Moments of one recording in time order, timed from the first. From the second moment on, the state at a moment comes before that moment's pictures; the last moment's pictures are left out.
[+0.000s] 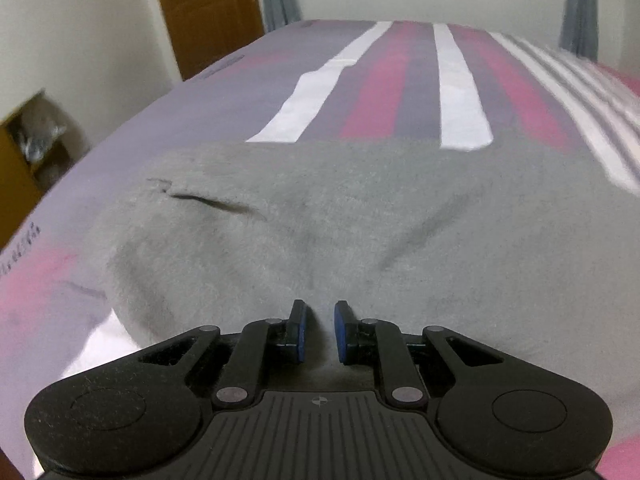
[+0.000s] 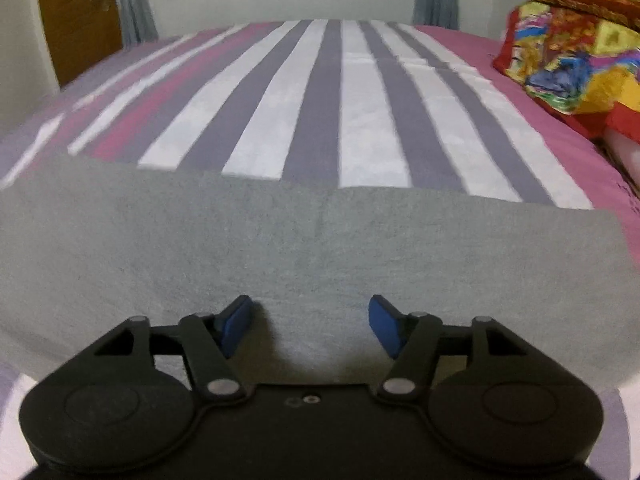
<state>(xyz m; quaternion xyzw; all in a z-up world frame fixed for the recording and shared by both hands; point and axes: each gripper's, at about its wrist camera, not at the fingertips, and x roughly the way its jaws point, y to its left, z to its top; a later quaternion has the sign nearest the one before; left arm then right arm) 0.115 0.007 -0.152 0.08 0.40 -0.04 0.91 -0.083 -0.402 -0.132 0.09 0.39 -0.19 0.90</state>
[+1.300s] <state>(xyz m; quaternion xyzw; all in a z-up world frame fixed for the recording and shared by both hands) 0.014 -0.191 -0.149 0.12 0.41 -0.24 0.87 -0.237 -0.554 -0.140 0.38 0.26 -0.33 0.83</state>
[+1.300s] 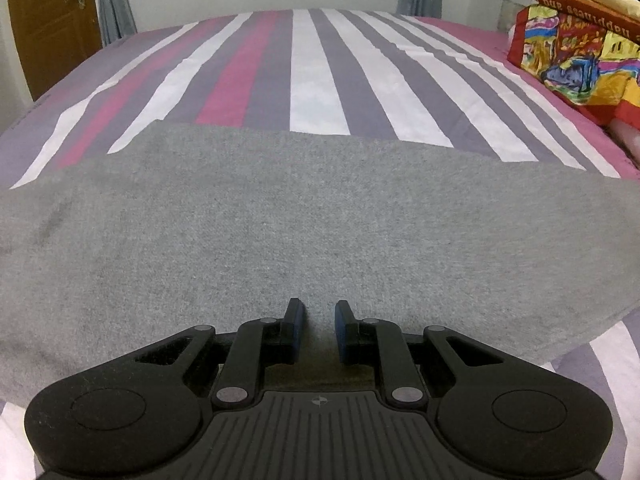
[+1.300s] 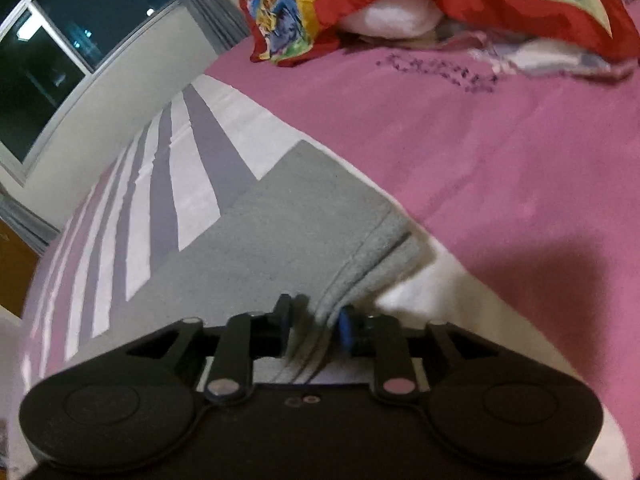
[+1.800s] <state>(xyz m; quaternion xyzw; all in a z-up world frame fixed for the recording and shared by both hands) 0.018 -0.183 -0.143 0.09 0.42 -0.25 0.87 -0.227 -0.540 -0.111 0.32 0.24 -0.35 0.85</state>
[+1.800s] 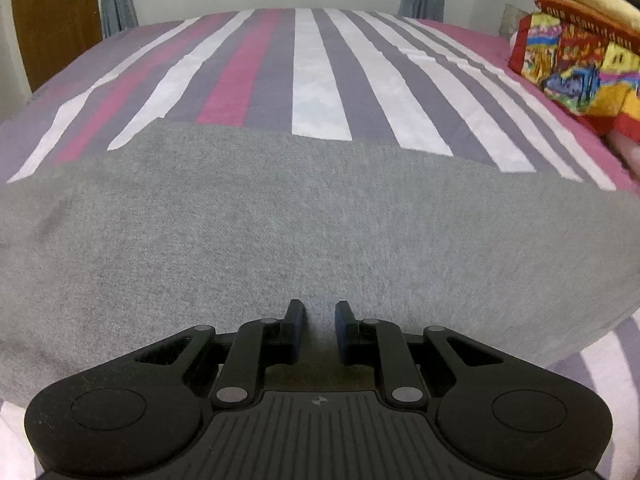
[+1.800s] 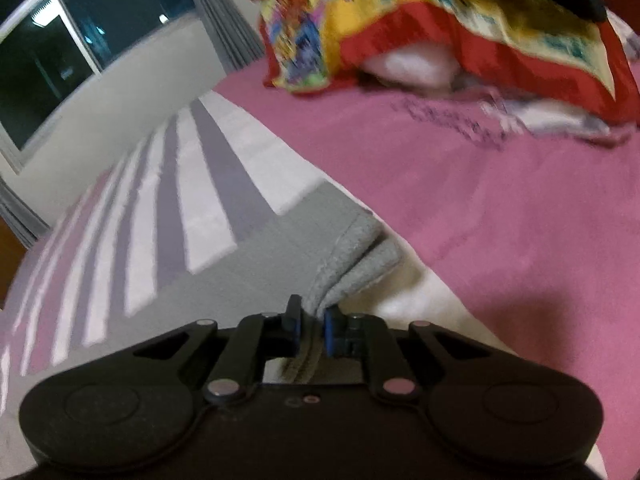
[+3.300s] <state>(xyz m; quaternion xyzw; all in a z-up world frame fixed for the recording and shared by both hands) 0.052 -0.122 -0.189 -0.26 0.52 -0.27 0.77 -0.174 -0.434 -0.094 0.30 0.25 -0.15 0.91</state>
